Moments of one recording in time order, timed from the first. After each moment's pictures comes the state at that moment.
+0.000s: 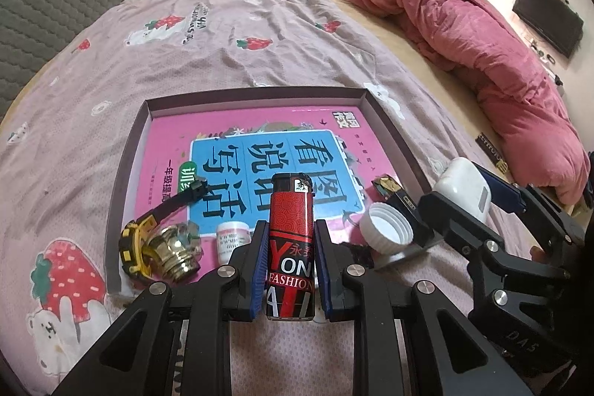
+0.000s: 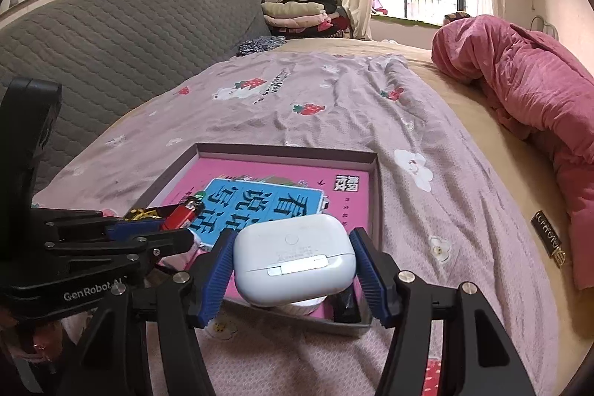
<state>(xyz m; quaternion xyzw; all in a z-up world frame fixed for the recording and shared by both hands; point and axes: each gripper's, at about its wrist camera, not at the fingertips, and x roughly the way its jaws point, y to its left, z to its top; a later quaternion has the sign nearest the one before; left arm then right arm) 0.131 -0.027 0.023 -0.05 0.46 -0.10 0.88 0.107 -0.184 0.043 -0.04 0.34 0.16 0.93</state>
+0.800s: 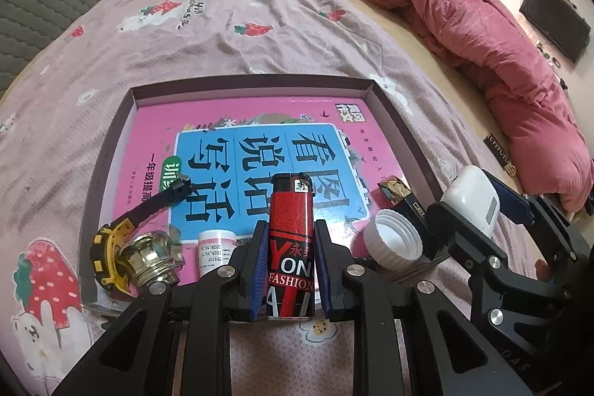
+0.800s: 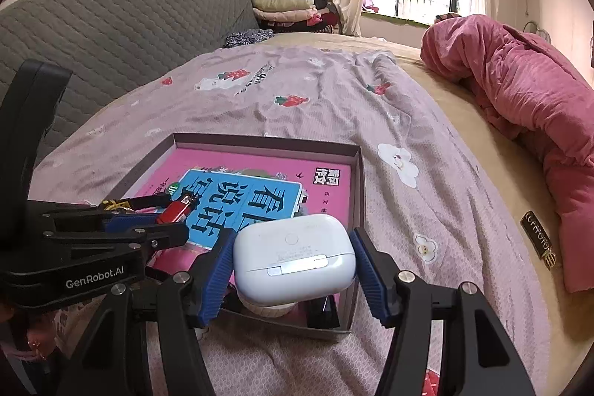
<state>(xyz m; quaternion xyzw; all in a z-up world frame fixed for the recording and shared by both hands) 0.152 -0.038 0.002 -0.06 0.48 -0.09 0.87 0.116 -0.189 0.026 -0.06 0.35 0.13 0.93</state>
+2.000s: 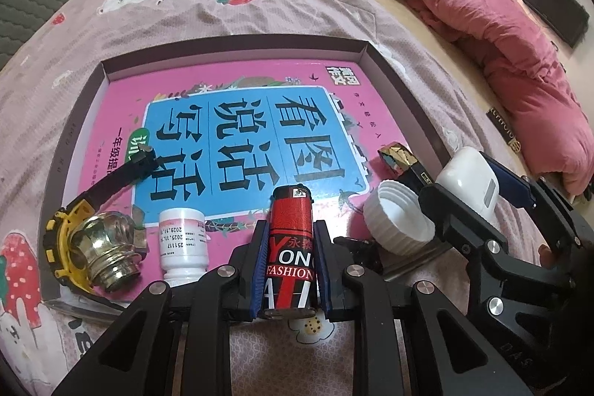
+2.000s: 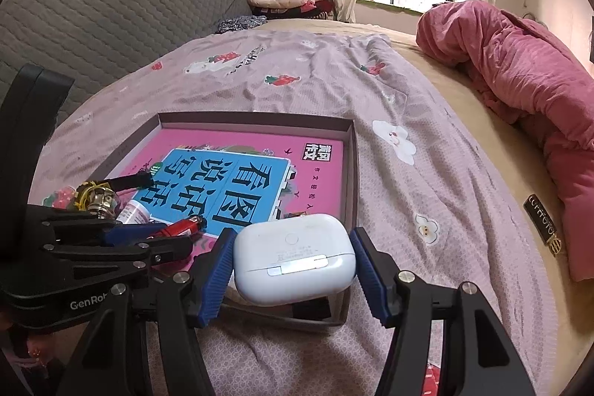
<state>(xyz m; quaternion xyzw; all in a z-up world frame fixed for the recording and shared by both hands) 0.156 -0.055 -0.032 -0.05 0.51 -0.11 0.85 0.125 -0.196 0.002 -0.07 0.37 0.12 0.92</state>
